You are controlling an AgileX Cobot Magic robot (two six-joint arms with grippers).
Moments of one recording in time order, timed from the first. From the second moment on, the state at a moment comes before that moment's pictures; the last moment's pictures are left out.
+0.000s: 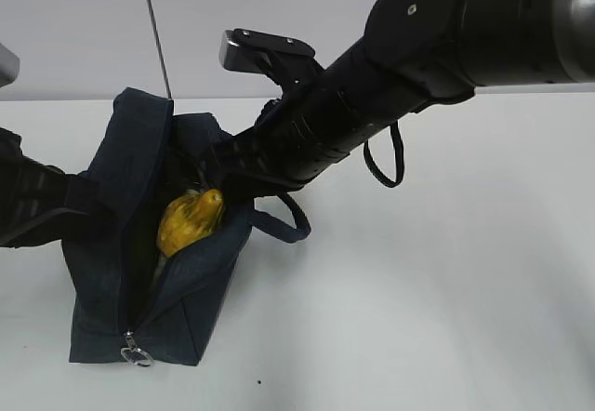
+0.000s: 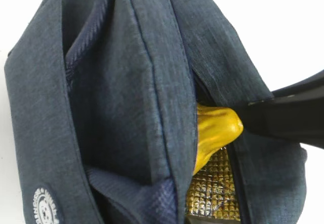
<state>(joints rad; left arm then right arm) -0.31 1.19 -0.69 -0.60 0.57 0.33 0.56 1.85 -1.35 0.72 0.61 -0.46</state>
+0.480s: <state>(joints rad) -0.31 1.20 -0.69 -0.75 0.54 0.38 0.56 1.75 -1.35 0.37 0.68 -0.34</state>
